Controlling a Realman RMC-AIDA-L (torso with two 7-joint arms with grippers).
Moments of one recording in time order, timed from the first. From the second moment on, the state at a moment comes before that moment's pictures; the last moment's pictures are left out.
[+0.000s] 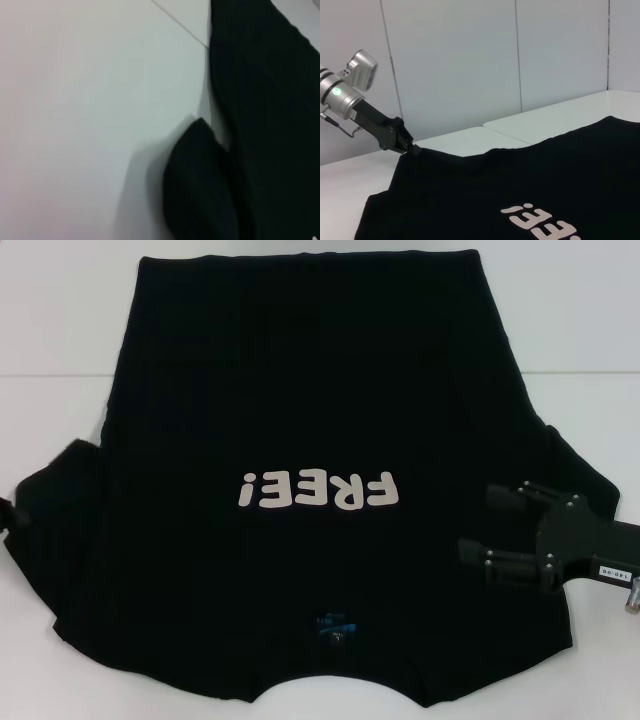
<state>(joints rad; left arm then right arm) -0.51 -1.84 0.50 0.55 2.30 1.23 -2.44 0.53 2.09 -0.44 -0.53 -2.09 -1.54 1.07</state>
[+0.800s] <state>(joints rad) -0.53 -1.88 0.42 0.64 2.29 1.33 -2.42 0.53 2.09 -0.44 -0.53 -2.09 -1.54 1.07</state>
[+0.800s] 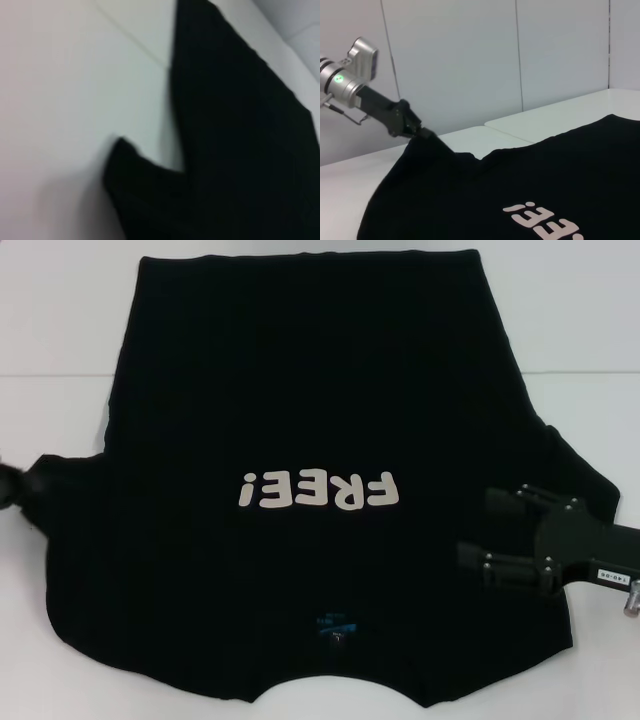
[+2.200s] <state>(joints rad) -0.55 -1.94 0.48 0.52 2.15 1.33 -2.49 0.52 2.09 -0.44 -0.50 -2.10 -1.52 1.07</state>
